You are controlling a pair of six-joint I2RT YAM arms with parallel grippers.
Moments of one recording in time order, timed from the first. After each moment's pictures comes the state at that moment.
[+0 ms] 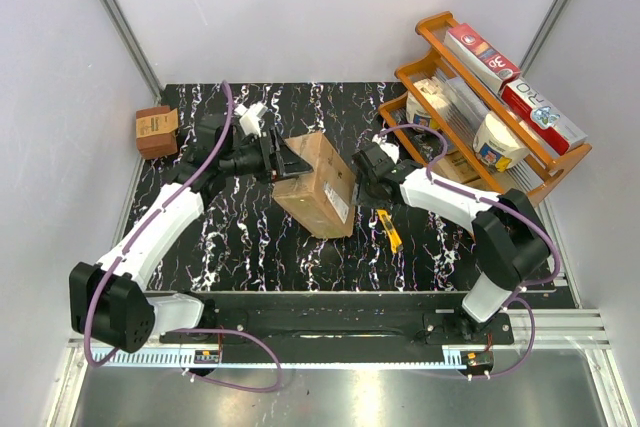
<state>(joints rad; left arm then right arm) -0.33 1.25 1.02 -0.26 0.73 -0.70 0.66 1.67 1.12 -0.49 0.20 0.77</state>
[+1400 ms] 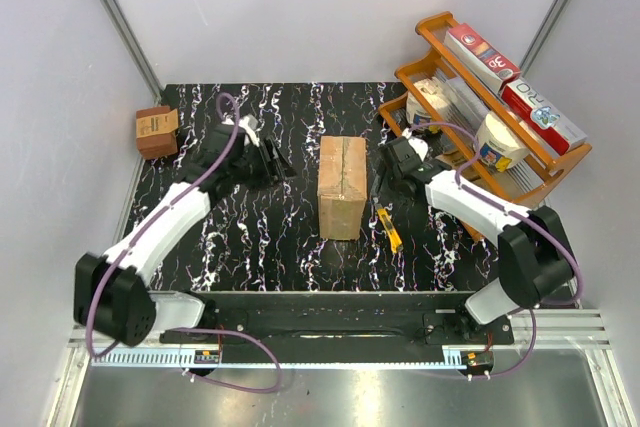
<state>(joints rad) -0.37 1.22 1.03 -0.43 0.28 -0.69 0.54 1.51 1.05 -0.53 0.25 0.79</state>
